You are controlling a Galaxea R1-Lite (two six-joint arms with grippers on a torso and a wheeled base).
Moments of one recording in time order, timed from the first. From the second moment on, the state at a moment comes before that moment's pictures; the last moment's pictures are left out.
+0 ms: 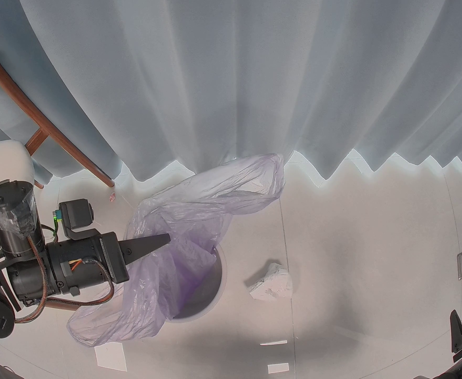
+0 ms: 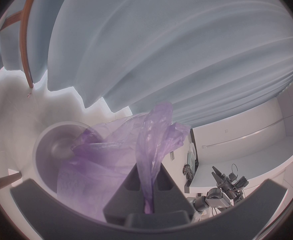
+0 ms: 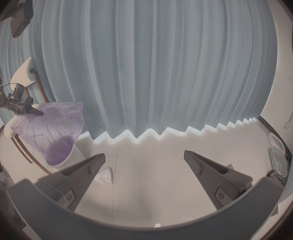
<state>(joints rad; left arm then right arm) -0.46 1.42 -0.46 -0.75 -0.40 -0.56 0.00 0.02 -0.02 0.00 0.01 0.00</state>
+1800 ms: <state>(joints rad) -0.41 1.48 -0.40 -0.76 -0.40 -0.48 0.00 0.02 -0.02 0.00 0.01 0.00</state>
